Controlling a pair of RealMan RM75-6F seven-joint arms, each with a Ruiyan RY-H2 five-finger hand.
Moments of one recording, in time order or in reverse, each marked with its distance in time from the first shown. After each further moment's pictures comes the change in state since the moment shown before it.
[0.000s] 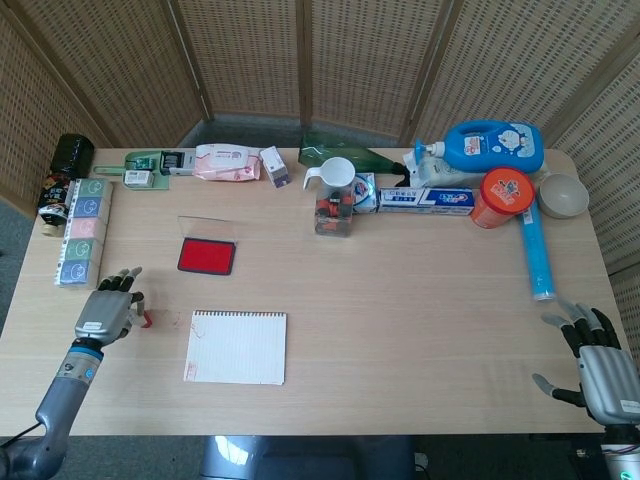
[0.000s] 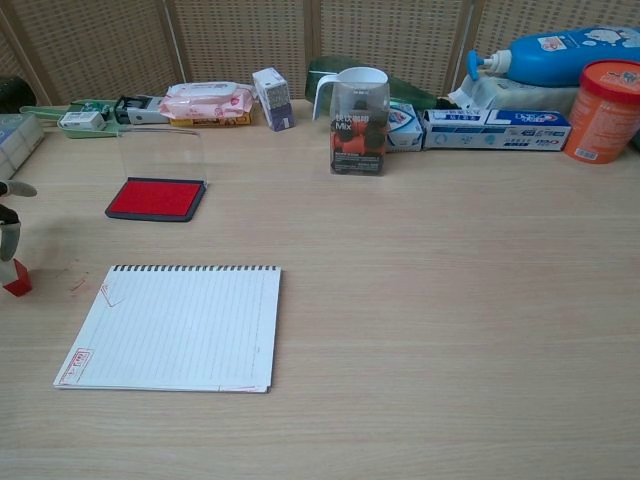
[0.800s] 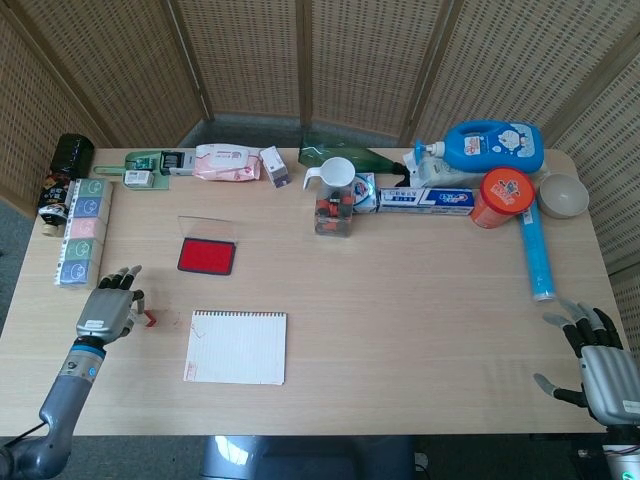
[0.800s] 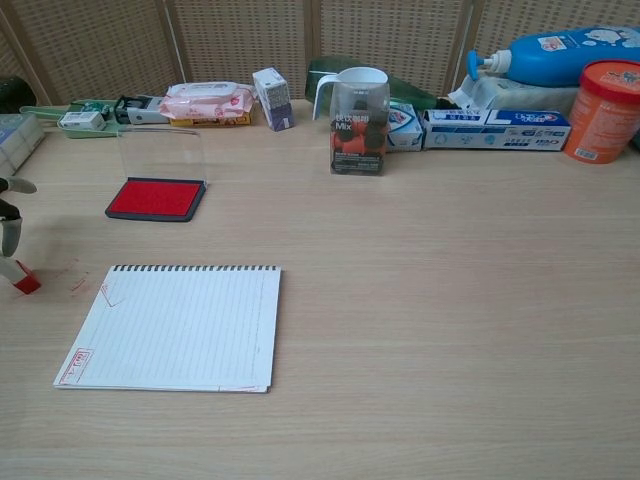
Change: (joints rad) left arm -0.014 0.006 -0.007 -0.048 -0.064 0.010 0.081; right arm -0.002 0.003 0.000 0.000 -0.002 0.004 0.005
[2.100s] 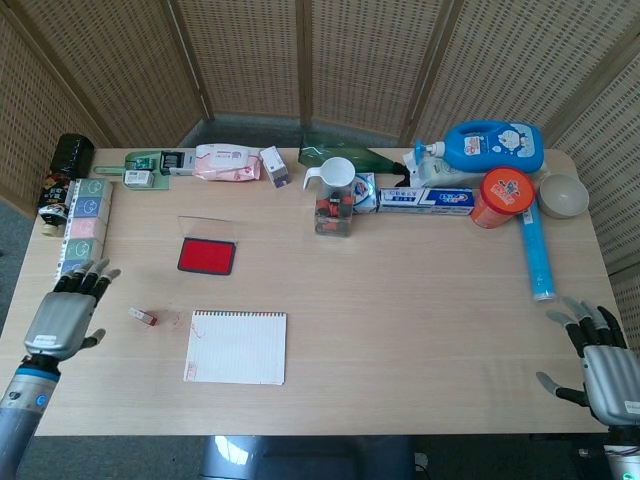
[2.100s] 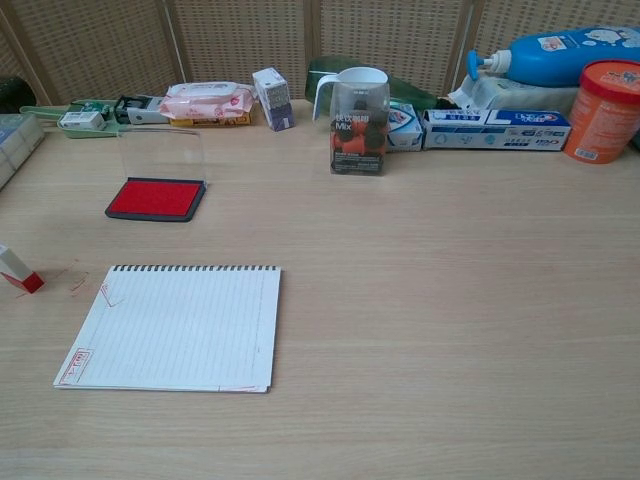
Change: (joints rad) left arm 0.112 0.326 0.057 -0.385 0.166 0.241 -0.007; right arm -0.006 -0.011 0.009 0.012 -0.010 0.034 -0.030
